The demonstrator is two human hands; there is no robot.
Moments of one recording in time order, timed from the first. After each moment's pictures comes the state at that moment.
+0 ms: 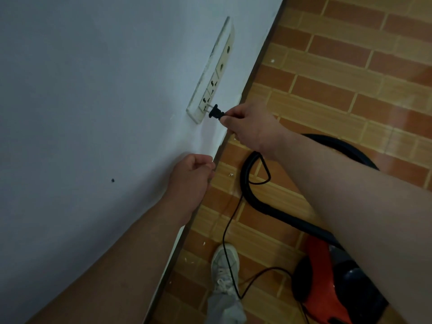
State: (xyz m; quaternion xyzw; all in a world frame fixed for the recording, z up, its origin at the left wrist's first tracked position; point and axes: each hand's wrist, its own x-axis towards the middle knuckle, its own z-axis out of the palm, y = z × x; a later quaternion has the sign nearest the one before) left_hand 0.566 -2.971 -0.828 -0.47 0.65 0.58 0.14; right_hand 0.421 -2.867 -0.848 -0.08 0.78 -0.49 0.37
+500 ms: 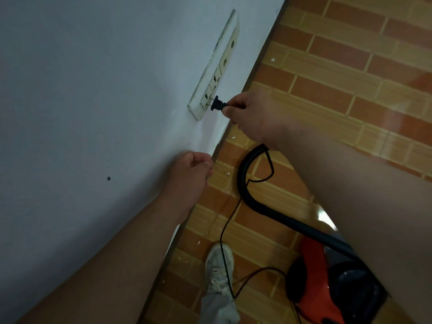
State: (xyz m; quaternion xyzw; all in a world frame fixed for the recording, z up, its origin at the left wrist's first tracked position) left_hand 0.566 -2.977 -0.835 -0.46 0.66 0.58 0.15; right_hand 0.407 -2.870 -0.839 -0.14 0.83 -0.43 0.34
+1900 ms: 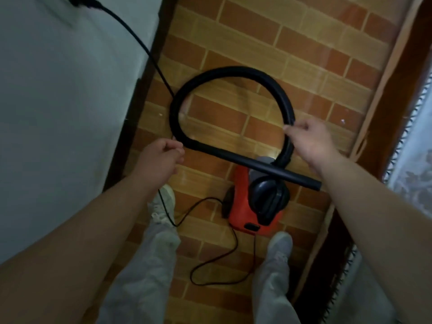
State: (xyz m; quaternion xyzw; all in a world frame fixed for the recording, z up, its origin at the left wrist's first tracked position) left_hand 0.640 -2.822 -0.868 -0.43 0.67 0.54 0.28; right_hand 0.521 -2.534 -0.859 0.24 0.87 -0.29 0.32
